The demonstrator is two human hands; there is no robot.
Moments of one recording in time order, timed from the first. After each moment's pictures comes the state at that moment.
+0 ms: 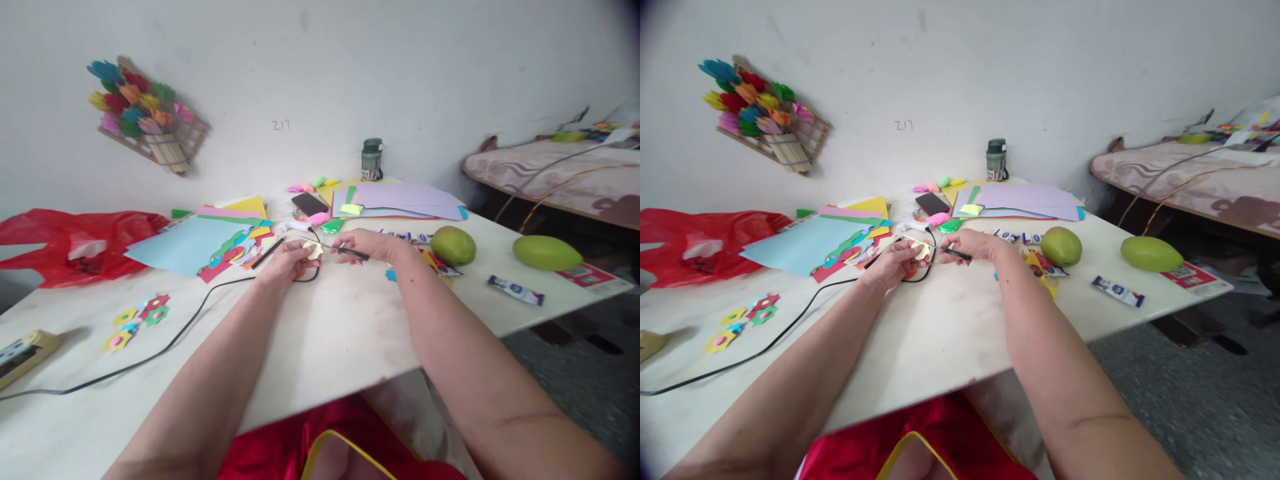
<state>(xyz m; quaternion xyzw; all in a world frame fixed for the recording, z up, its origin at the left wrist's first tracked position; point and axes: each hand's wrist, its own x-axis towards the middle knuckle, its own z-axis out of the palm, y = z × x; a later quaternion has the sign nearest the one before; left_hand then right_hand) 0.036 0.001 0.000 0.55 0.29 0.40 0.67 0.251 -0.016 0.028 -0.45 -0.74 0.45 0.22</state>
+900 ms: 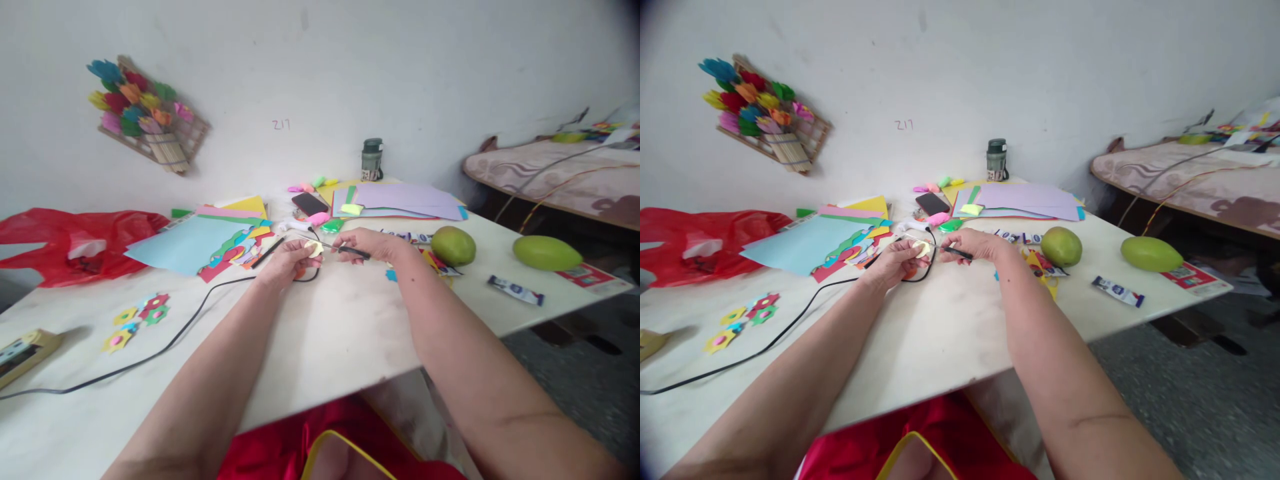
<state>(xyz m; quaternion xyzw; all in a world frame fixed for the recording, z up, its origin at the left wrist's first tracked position) 0.035 0.002 0.000 0.56 0.30 0.39 0.67 0.247 -0.025 0.035 -0.46 -0.73 0.44 0.23</state>
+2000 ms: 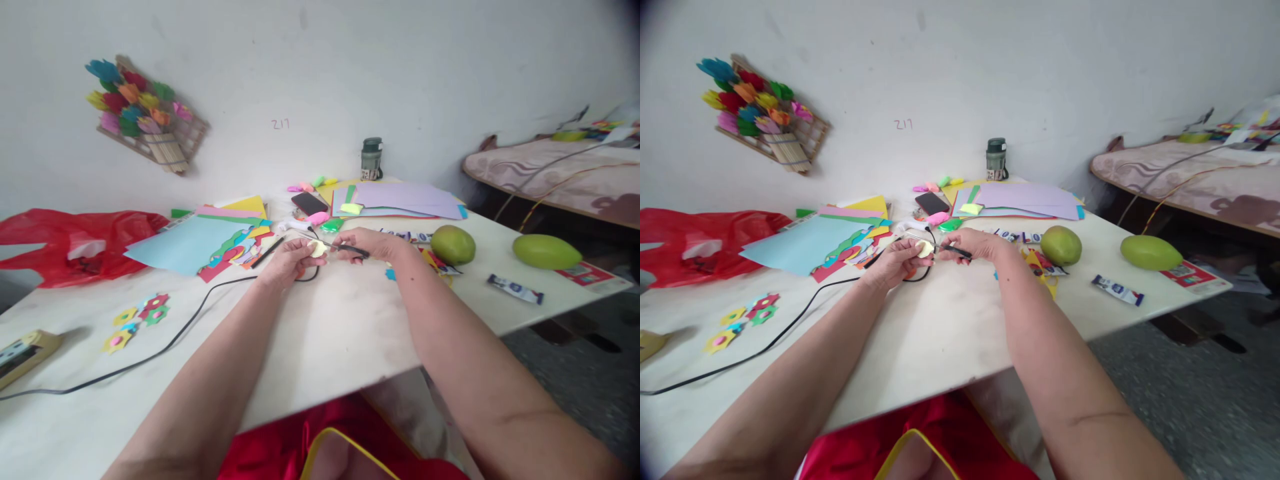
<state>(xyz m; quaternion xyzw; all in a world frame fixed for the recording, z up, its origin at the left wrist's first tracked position) 0.038 0.002 -0.002 0.54 0.29 0.40 0.68 0.249 -0.019 0.031 -0.44 -0.73 0.47 0.23</state>
